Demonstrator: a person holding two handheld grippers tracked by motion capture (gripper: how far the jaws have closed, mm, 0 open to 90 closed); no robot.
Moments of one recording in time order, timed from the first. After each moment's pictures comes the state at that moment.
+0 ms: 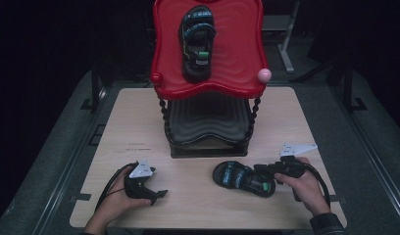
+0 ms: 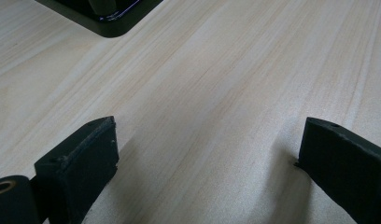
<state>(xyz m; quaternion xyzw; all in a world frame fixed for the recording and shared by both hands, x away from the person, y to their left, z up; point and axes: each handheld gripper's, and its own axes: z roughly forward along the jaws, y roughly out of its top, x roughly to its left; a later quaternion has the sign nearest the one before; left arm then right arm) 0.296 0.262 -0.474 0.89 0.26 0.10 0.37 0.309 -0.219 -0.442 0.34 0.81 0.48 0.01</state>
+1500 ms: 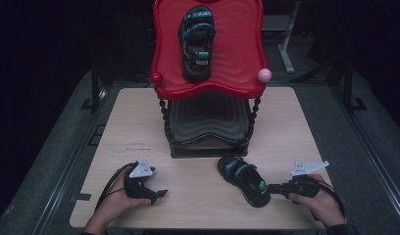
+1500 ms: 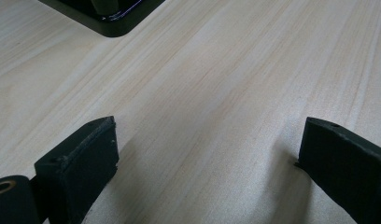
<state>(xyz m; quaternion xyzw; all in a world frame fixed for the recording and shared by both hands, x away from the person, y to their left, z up) 0.296 0.262 -0.474 0.89 0.26 0.11 0.37 0.267 -0.251 -0.462 0.34 0.84 0.43 0.00</state>
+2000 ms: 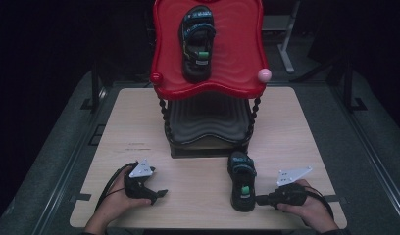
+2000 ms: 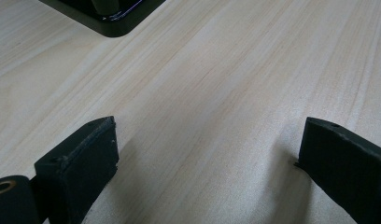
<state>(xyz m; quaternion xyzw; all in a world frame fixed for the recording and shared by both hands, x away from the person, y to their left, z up) 0.297 0.262 -0.474 0.89 0.26 0.11 0.37 0.252 -0.214 -0.461 0.27 0.86 0.42 -0.05</state>
